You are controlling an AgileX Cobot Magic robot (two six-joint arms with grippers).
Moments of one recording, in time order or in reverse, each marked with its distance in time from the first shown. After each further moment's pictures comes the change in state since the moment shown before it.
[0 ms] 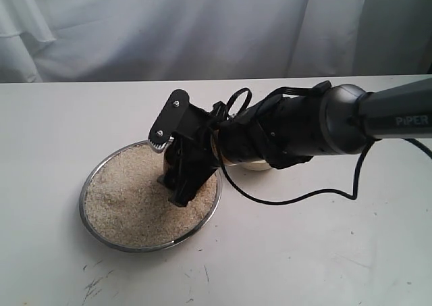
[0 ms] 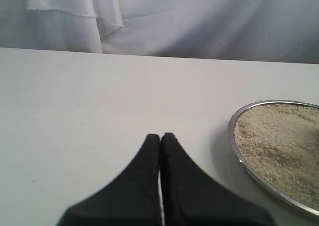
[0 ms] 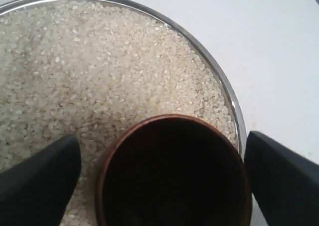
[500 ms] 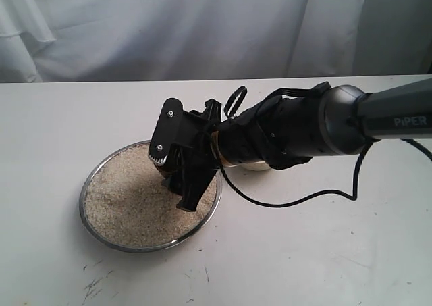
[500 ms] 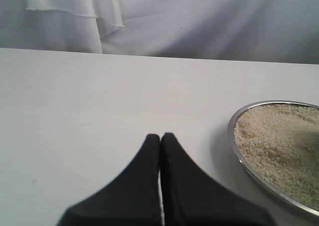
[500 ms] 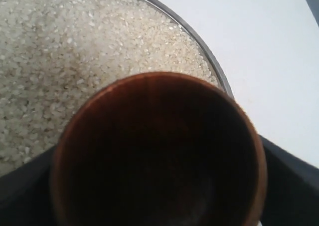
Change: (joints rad) left arm 0.000 0.000 0.000 0.000 0.000 0.000; right arm 0.000 0.004 0.000 0.000 -0.007 -0.179
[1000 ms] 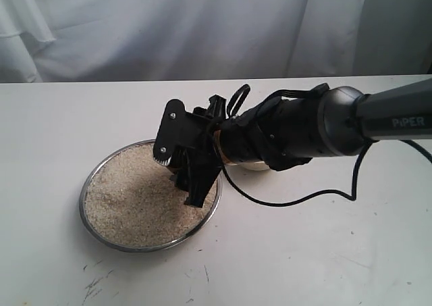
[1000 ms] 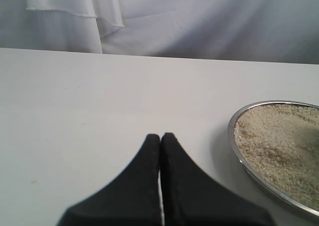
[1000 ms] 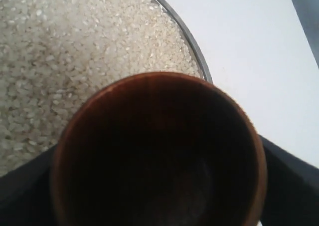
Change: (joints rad) left arm 0.000 0.000 0.000 0.000 0.000 -0.002; right arm 0.000 0.002 0.002 0.000 0.075 -0.058
